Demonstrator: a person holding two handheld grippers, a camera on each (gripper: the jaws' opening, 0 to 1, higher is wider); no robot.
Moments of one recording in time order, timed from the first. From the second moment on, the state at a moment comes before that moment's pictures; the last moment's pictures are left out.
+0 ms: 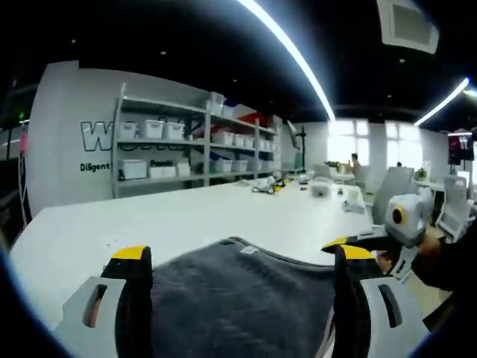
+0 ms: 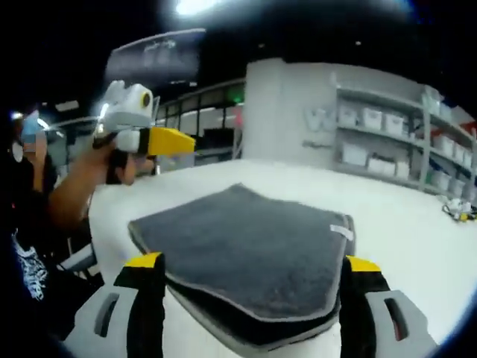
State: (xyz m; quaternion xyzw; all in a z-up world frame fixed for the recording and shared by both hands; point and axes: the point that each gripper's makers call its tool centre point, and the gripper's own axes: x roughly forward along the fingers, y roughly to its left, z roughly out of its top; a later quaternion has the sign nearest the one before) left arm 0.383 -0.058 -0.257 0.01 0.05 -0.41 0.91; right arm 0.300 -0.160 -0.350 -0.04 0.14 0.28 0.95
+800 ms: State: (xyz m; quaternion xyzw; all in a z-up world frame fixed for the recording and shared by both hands) left arm 0.393 -0.072 -0.262 0.04 0.07 -0.41 0.91; right arm 0.284 -0.172 -0.385 0.03 0.19 0.28 0.94
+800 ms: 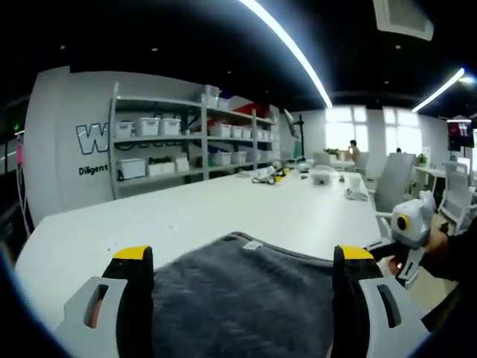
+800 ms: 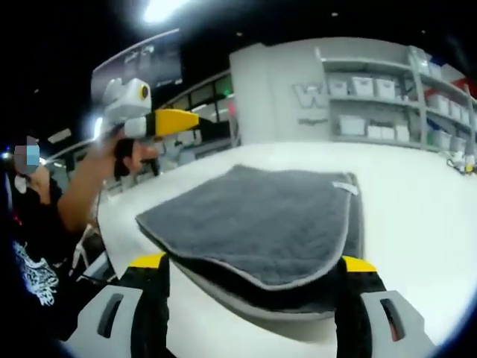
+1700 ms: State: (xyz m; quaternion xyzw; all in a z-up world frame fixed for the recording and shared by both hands) left arm 0.461 -0.122 -0.273 0.18 0.13 -0.49 0.84; right arm 0.303 -0.206 -0.385 0.21 0.19 0.23 0.93
